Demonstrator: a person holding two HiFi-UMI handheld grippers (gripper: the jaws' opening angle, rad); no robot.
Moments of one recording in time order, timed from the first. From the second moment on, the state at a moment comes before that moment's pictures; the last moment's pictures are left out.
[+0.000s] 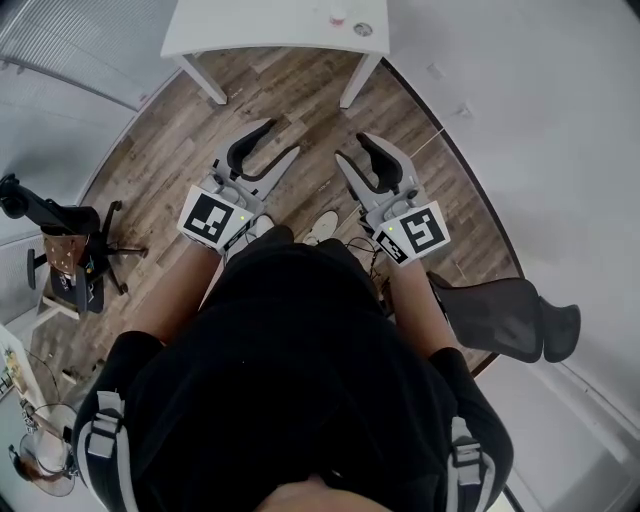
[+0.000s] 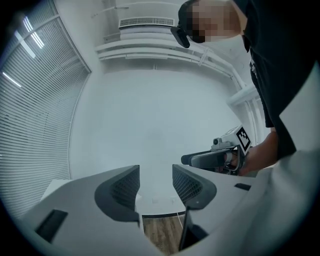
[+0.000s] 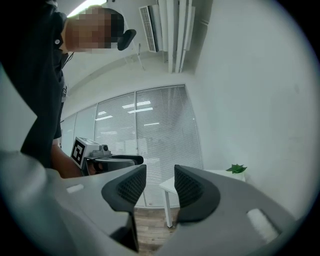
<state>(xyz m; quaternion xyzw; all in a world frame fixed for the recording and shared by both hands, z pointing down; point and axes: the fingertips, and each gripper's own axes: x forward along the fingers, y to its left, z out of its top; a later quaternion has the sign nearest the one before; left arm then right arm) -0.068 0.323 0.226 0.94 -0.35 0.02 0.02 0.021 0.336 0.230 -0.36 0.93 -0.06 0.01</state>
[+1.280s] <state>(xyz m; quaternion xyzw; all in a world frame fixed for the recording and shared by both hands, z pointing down) 0.008 0.230 0.258 0.91 -0.40 0.05 0.03 0.111 0.243 0.251 -0.35 0.93 -0.09 0.02</state>
